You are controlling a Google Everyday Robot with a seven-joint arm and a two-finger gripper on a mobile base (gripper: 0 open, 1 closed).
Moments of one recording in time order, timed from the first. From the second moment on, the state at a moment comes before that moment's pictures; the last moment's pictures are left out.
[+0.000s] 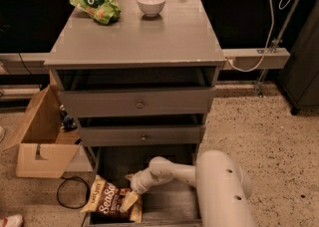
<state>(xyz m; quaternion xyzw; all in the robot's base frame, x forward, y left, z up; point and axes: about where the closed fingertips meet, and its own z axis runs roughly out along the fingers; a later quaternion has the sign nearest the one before) 0.537 0.174 0.174 -0.59 0.68 0.37 0.22</state>
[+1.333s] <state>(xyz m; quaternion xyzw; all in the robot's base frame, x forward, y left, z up) 0.531 0.193 0.199 -0.57 0.65 0.43 0.28</state>
